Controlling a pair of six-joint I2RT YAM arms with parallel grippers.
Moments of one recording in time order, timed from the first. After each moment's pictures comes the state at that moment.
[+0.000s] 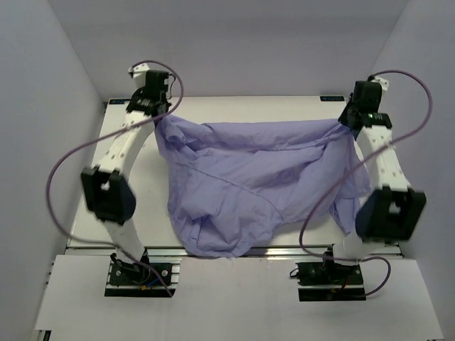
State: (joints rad) left arm -0.25 1.75 1.73 -0.58 -0.60 -0.55; right arm -0.03 1.53 1.47 -0.52 0.28 0.32
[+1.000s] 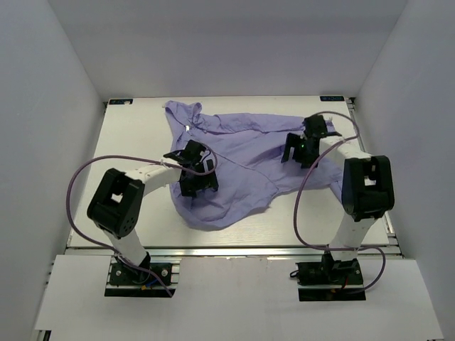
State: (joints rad) left arm -0.51 1.69 1.04 -0.45 0.04 -0.67; right arm 0.14 1.83 1.27 -0.47 -0.14 0.30
